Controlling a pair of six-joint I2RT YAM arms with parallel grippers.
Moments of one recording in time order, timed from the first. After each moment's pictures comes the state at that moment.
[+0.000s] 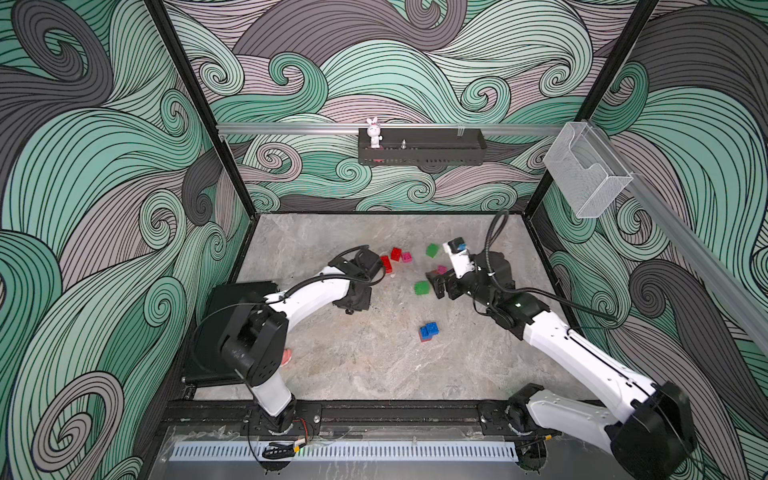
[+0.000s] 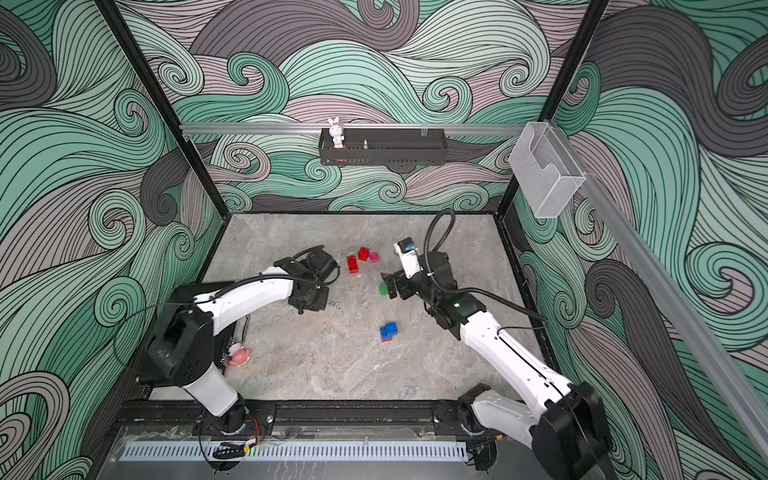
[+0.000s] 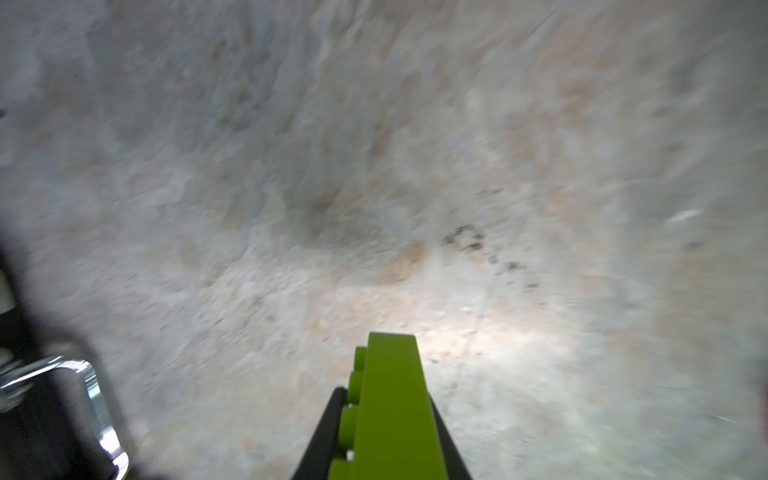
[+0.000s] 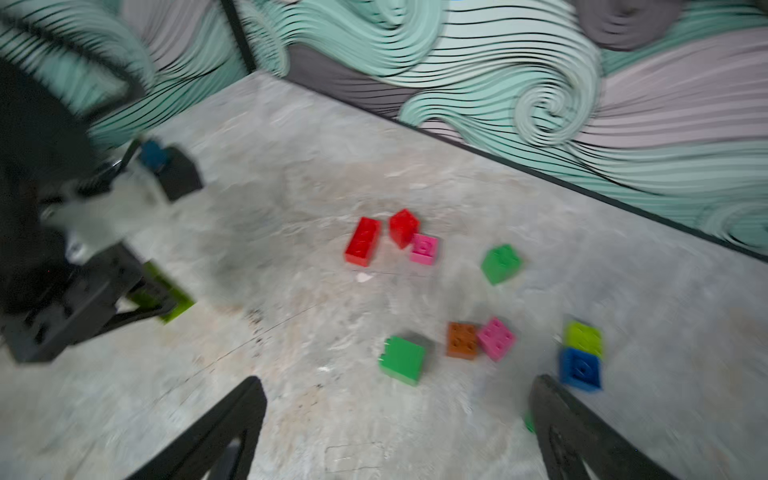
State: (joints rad) left arm -0.65 1.75 1.24 -0.99 -0.35 -0.51; right arm 0.49 1.08 0.81 -0.19 0.03 0.02
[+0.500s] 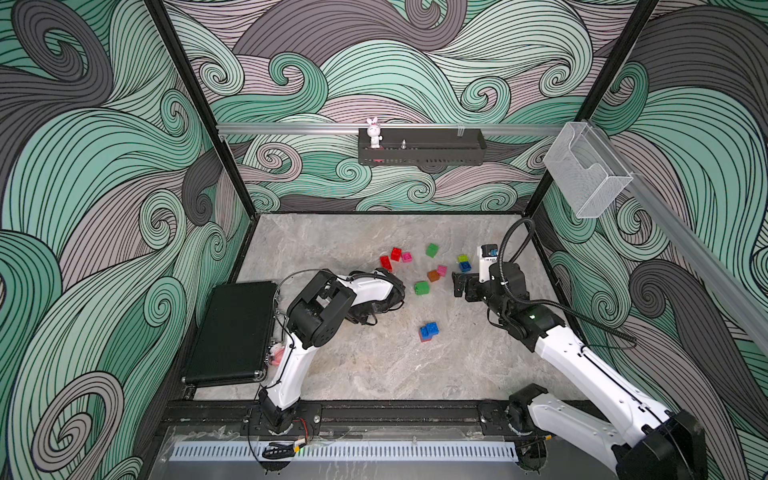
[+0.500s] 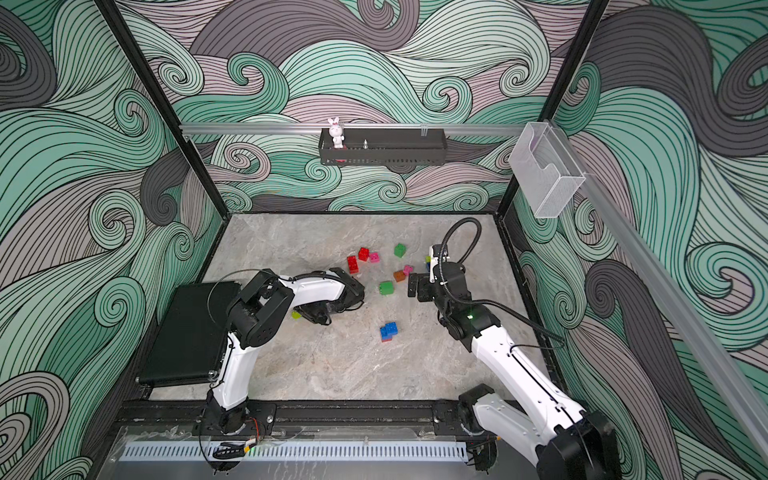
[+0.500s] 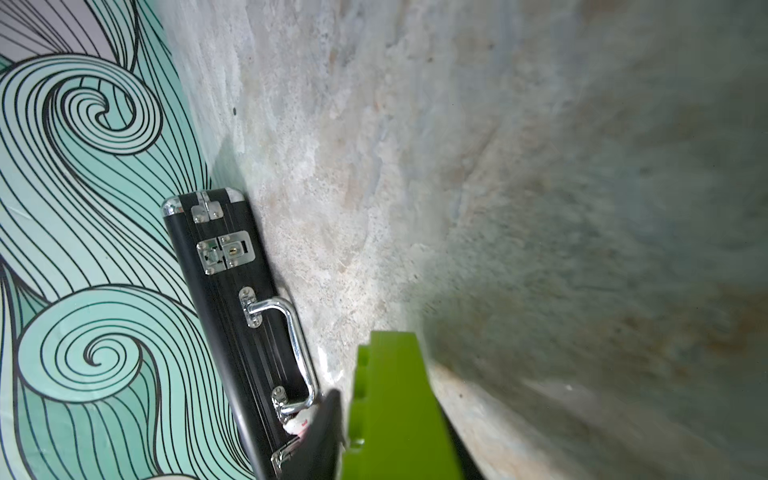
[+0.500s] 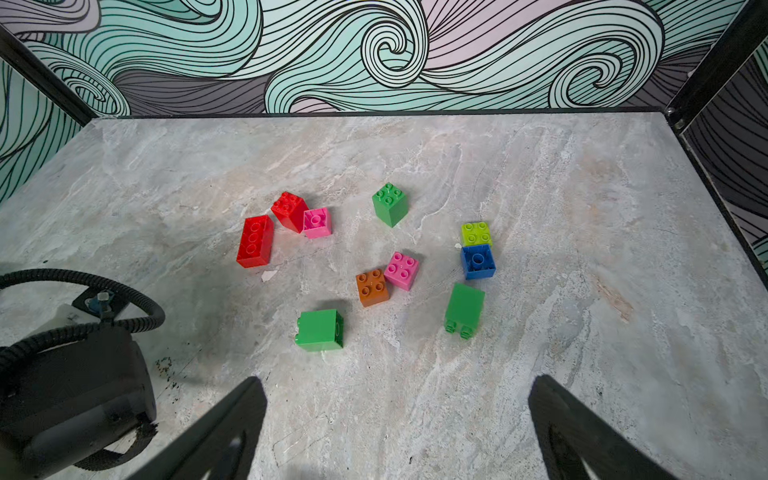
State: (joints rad) left arm -0.76 2.16 1.45 -1.36 -0.76 -0.69; right arm 0.43 1.00 0.73 -0.27 0.19 0.21
